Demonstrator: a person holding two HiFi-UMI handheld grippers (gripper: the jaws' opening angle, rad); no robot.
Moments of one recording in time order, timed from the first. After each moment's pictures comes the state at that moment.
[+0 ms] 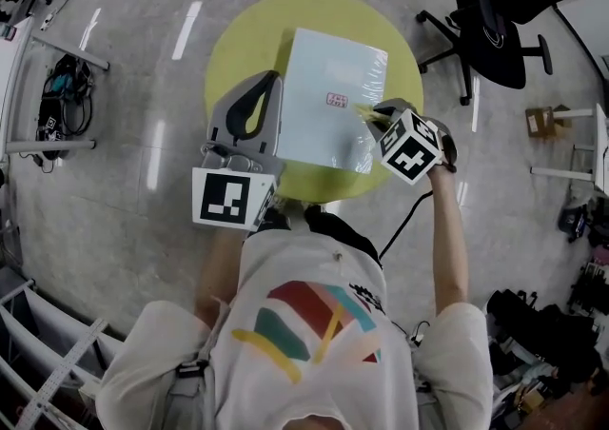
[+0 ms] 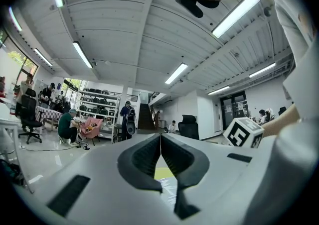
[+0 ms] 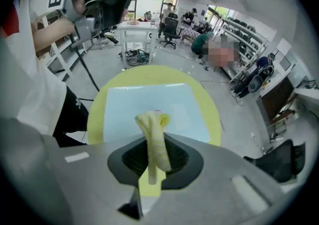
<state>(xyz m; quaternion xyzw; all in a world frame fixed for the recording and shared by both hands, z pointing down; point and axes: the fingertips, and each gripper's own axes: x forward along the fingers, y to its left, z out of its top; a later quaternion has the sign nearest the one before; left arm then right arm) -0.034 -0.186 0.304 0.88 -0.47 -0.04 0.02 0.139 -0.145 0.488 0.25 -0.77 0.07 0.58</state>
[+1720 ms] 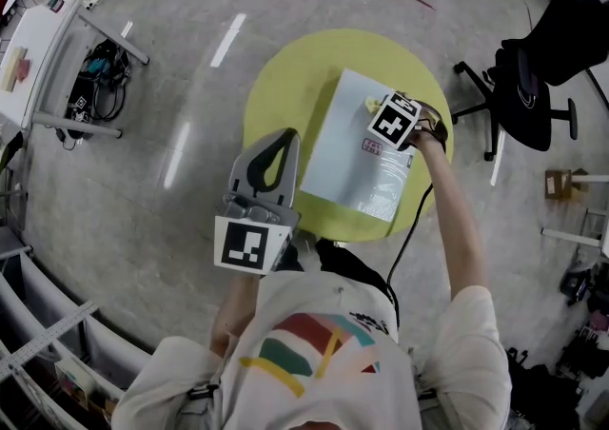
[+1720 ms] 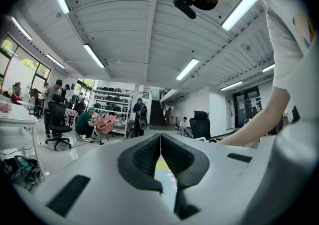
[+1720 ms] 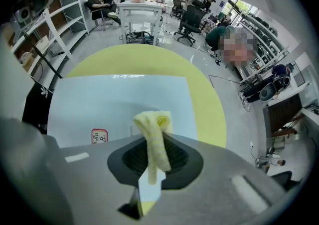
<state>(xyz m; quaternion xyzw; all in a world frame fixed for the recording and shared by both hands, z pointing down) -0.076 -0.170 0.327 0.85 -0.52 -0.01 0.05 0.104 -0.283 0.571 0.19 -0.74 0.03 0.65</state>
